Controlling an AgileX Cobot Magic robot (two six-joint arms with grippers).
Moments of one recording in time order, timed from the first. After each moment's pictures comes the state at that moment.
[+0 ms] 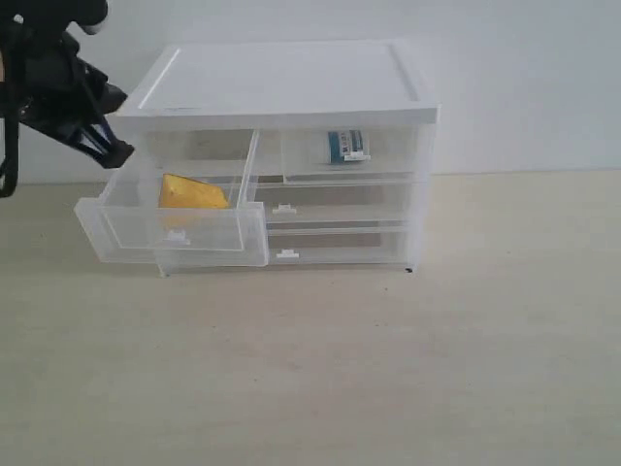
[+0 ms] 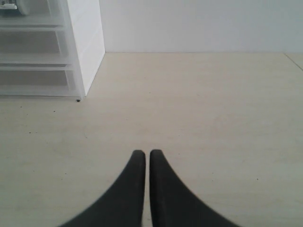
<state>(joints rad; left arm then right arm) -0.37 1.41 -1.07 0.58 0.27 0.04 0.07 0.01 -0.01 -0.01 0.33 0.03</state>
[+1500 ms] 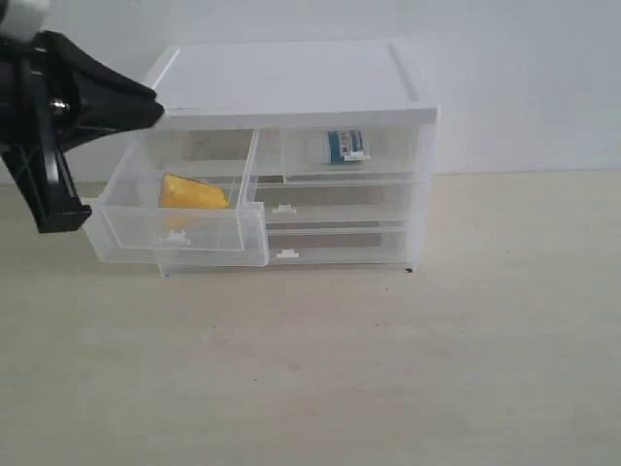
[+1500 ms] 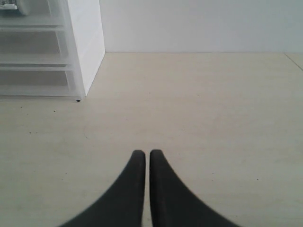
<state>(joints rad) -0.37 1.17 -0.96 -0.80 0.50 1.59 0.07 0.01 -0.01 -0.01 0.33 0.03</state>
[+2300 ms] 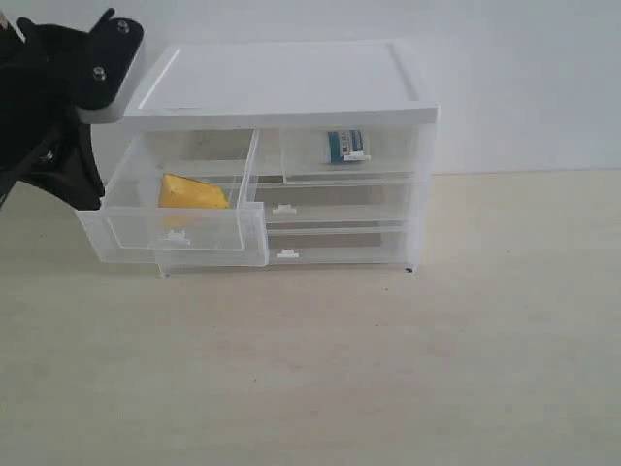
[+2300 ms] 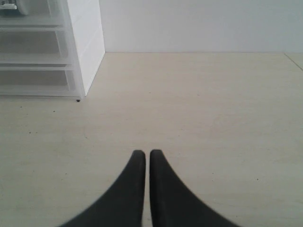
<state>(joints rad) -0.37 1.56 -1.45 -0.02 1.21 1.32 0.07 0.01 -0.01 -0.01 0.33 0.03</state>
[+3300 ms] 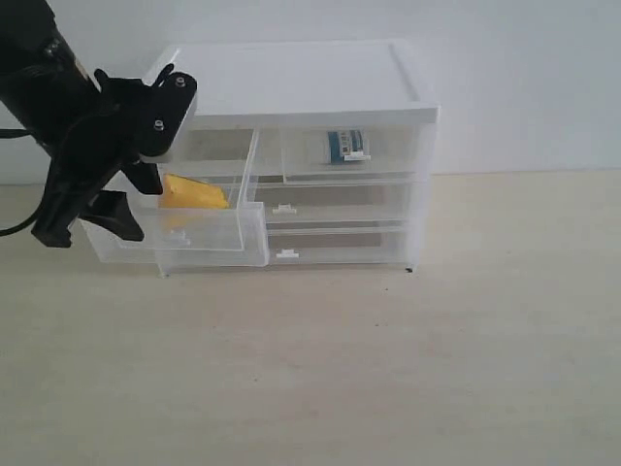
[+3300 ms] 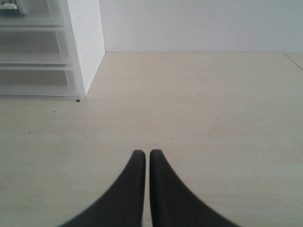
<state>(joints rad) -0.37 1.72 -1.46 -0.04 1.05 1.43 0.07 0.01 -0.01 -0.01 0.33 0.03</state>
